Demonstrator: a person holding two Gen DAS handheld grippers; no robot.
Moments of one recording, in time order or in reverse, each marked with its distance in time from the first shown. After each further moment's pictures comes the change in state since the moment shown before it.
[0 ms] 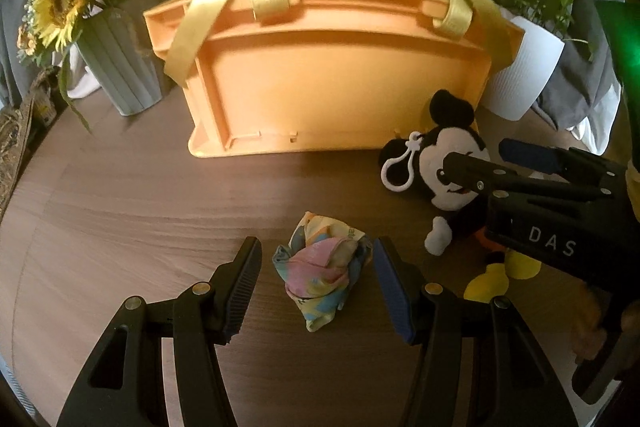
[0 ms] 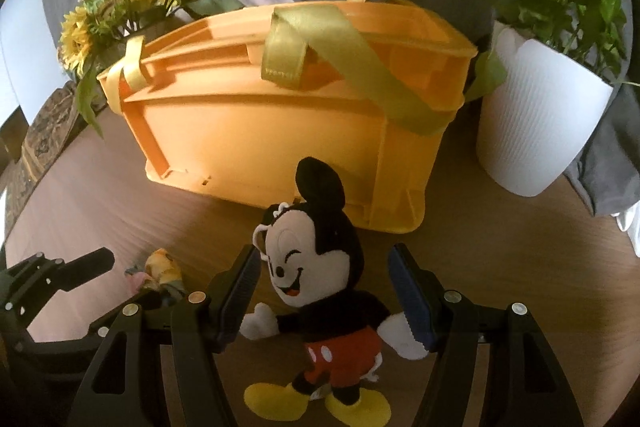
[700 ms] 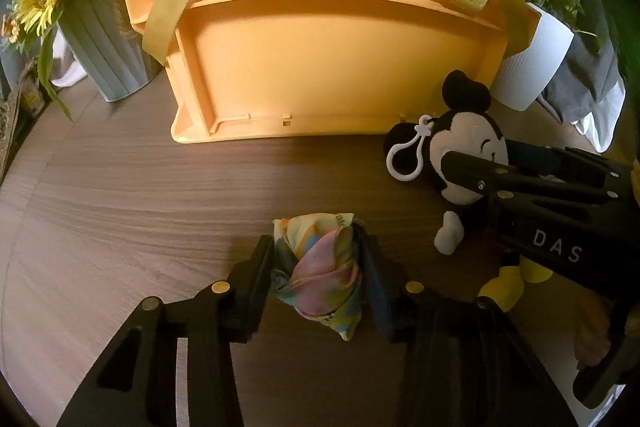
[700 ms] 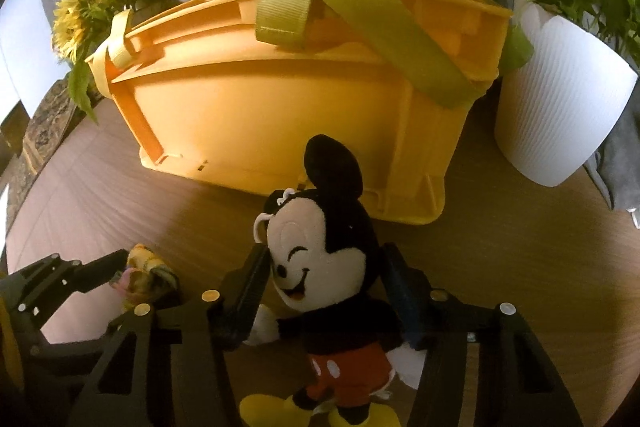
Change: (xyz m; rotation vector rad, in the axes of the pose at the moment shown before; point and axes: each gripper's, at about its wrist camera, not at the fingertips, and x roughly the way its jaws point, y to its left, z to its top) left arm 0.022 0.003 -0.001 -0.007 0.038 -0.025; right arm 0.021 0.002 -0.002 -0.003 0.052 0.023
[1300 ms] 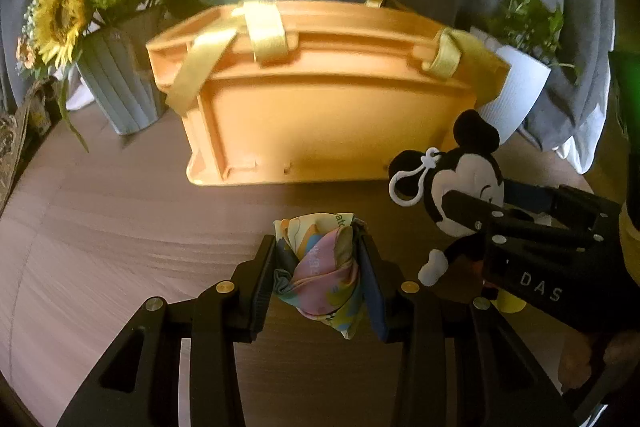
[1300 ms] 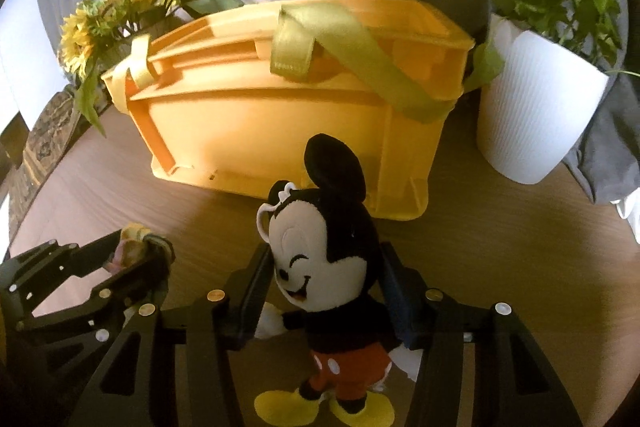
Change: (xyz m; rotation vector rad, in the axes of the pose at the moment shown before) left arm -0.042 0.002 0.011 0.000 -0.113 -0.026; right arm -0.033 0.002 -0.004 0.032 -0.044 -0.016
